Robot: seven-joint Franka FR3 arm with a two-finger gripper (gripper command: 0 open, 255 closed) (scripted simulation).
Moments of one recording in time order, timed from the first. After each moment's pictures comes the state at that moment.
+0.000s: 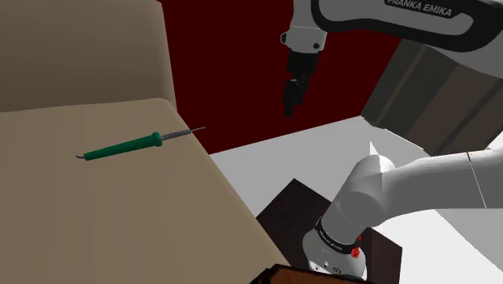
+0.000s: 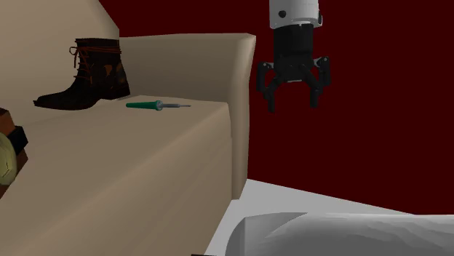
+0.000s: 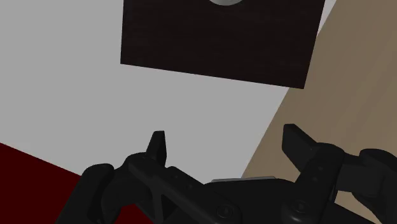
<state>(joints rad) -0.01 -0.79 0.07 -2.32 -0.04 1.43 -0.15</state>
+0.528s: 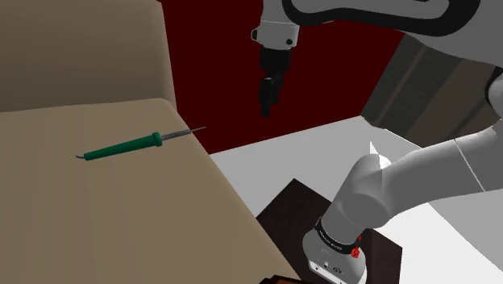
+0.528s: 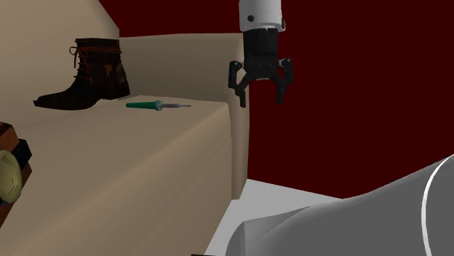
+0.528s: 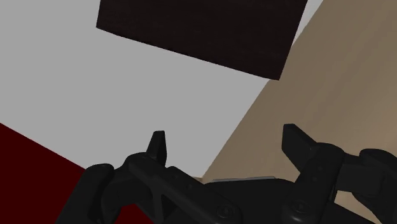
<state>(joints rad) 0.05 -0.63 0.14 -2.22 0.02 1.48 -0.16</state>
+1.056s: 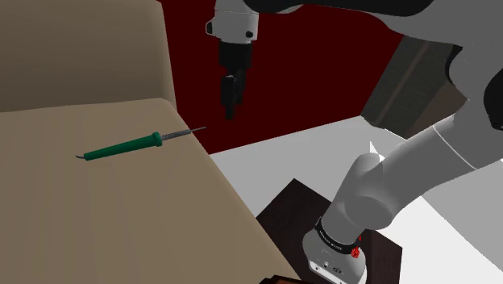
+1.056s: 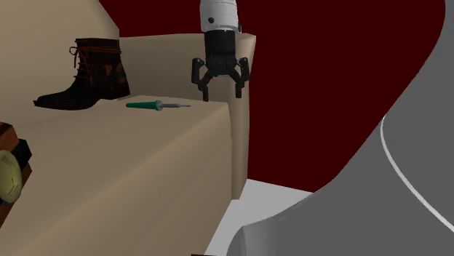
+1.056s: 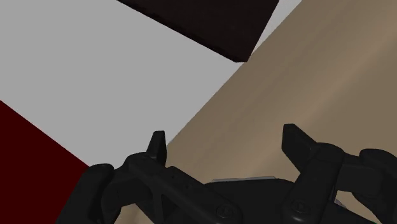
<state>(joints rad) 0.13 -0.41 0.24 -2.04 0.08 1.52 -0.17</state>
